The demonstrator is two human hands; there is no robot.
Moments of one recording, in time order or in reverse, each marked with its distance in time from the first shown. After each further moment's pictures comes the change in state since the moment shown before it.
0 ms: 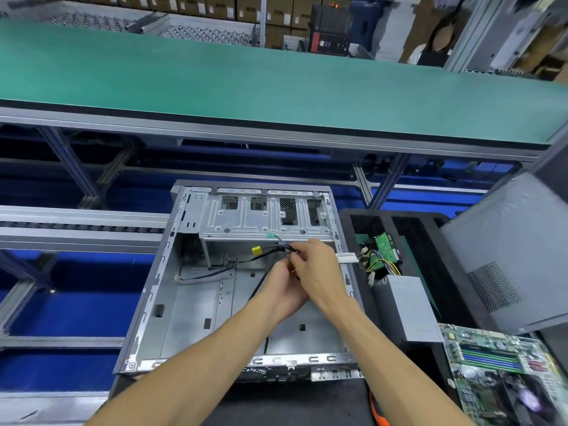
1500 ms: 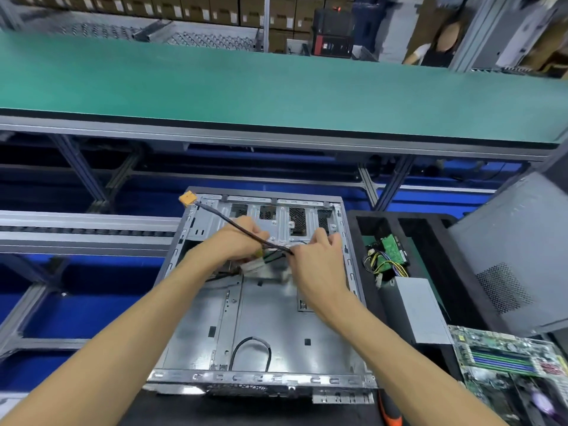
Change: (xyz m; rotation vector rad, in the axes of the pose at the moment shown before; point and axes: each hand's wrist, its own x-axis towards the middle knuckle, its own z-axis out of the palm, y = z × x) left_hand -0.057 0.124 0.040 2.067 0.464 0.250; right_hand -0.002 -0.040 -0.011 -0.740 -0.039 -0.169
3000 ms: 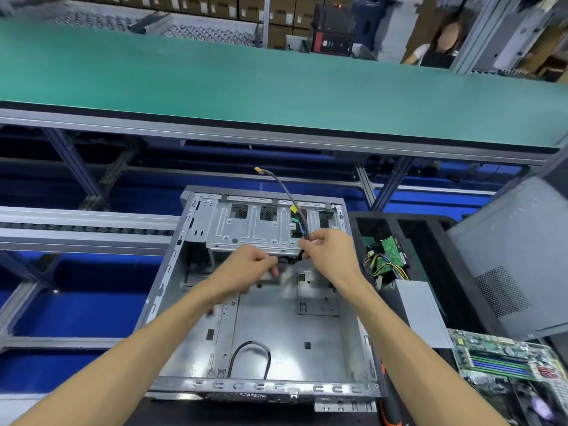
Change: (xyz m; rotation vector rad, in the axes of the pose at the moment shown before) left_hand -0.010 -0.032 0.044 -0.408 -0.065 0.158; right_hand 0.027 0.033 0.007 0.922 -0.093 0.385
